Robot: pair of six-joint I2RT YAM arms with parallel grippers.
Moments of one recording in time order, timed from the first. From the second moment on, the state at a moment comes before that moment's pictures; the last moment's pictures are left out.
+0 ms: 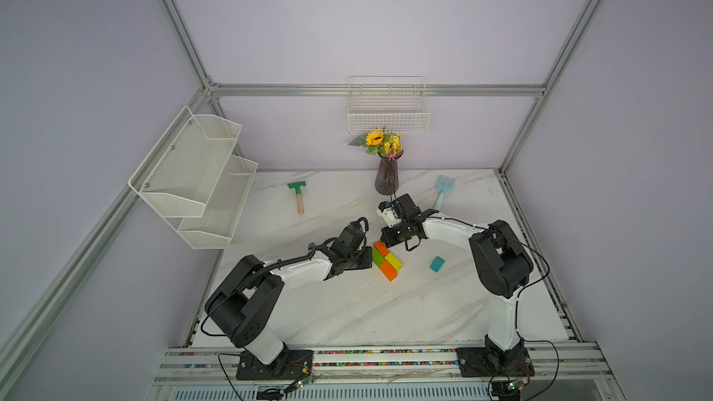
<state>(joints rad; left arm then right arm) -0.67 1.60 0.84 -0.12 0.07 -0.68 0.54 1.99 1.34 -0.37 -0.29 0.13</state>
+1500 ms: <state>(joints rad) -0.65 1.35 0.71 -0.12 -0.16 -0.68 0.74 1.11 0.42 -0.08 -0.16 0.67</state>
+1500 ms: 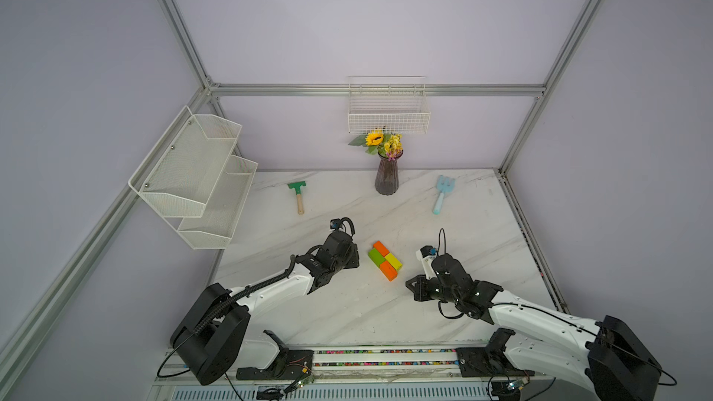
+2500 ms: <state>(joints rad) -0.65 1.32 0.68 -0.11 -0.19 -0.68 0.74 1.42 0.51 0.12 -0.15 0.67</state>
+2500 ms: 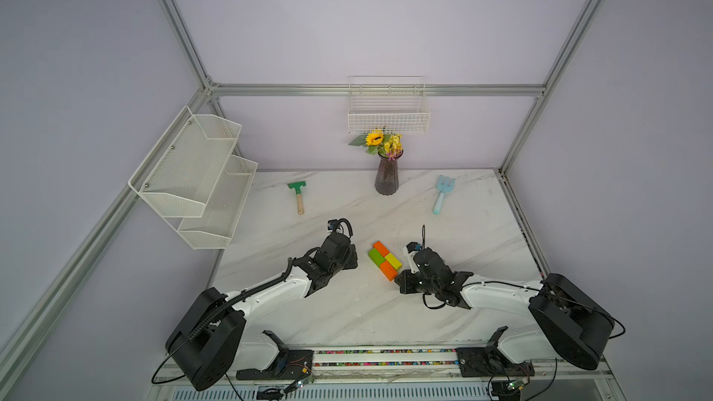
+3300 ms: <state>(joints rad) -0.65 1.32 0.68 -0.11 -0.19 -0.68 0.74 1.44 0.54 0.12 -0.15 0.65</state>
